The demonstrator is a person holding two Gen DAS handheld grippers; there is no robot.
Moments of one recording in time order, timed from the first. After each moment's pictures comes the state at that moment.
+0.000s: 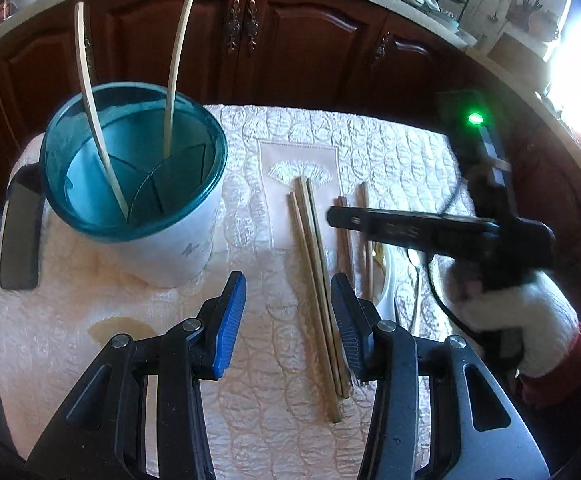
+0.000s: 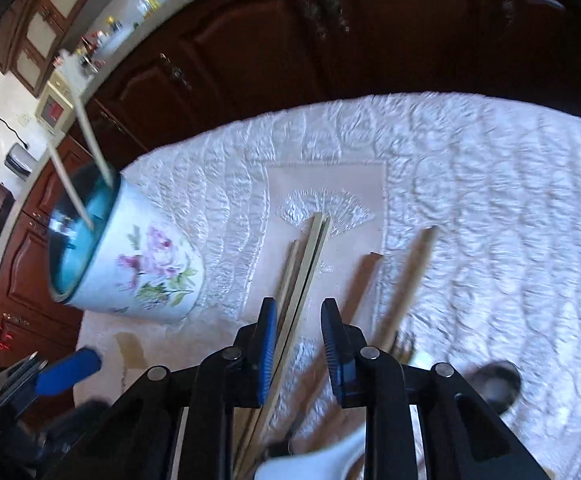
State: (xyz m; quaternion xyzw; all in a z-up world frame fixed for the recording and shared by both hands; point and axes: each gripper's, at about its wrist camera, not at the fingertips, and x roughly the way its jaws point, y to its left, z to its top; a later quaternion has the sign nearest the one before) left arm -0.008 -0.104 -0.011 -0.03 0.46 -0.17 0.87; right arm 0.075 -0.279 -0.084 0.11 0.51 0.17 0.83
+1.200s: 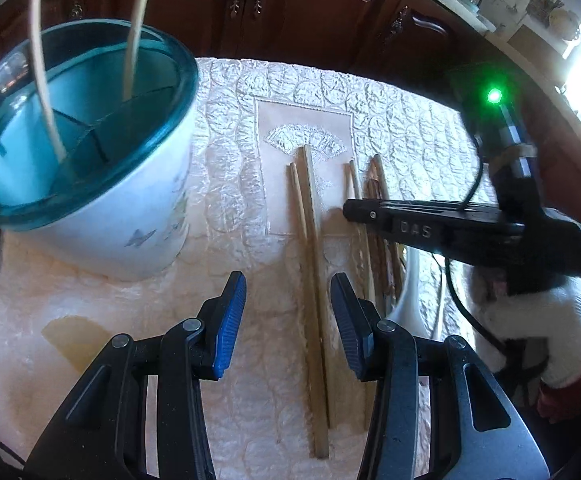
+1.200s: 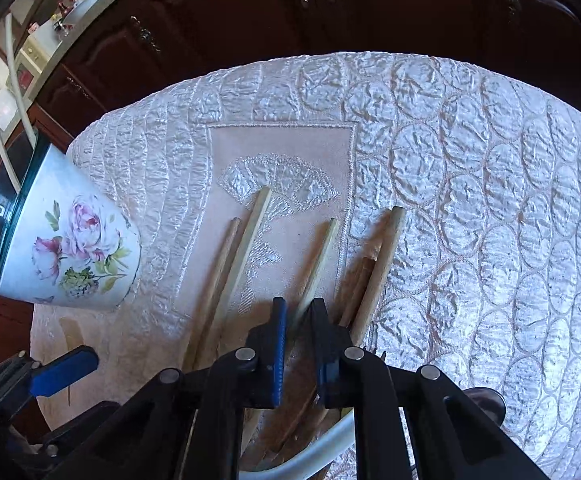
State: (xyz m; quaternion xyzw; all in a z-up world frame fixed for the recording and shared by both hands) left arm 0.027 -0.124 -0.056 -0.04 0.51 -0.16 0.85; right arm 0.093 -0.257 -0.124 0.05 0.56 0.14 0.82
